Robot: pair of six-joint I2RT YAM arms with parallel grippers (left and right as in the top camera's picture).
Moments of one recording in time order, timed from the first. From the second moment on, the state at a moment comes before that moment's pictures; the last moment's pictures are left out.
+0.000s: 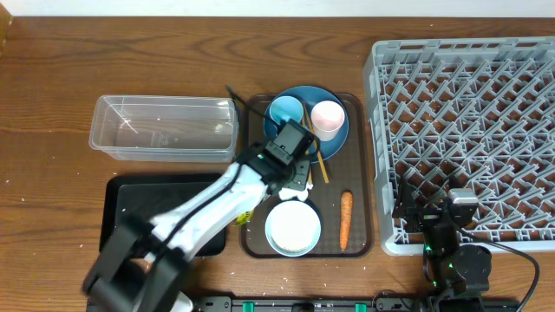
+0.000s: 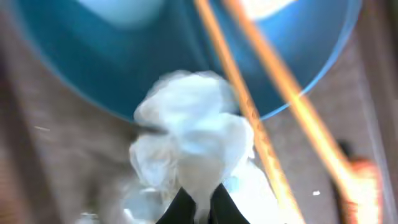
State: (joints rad) left arm -0.68 1.61 1.03 -0.52 -0.04 -0.44; right arm 0.09 0.02 0.01 -0.07 0.01 0.15
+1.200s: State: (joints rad) left arm -0.28 1.43 1.05 -0.39 -0.58 -0.36; right arm 0.09 0.02 0.01 -0.07 0.01 0.15
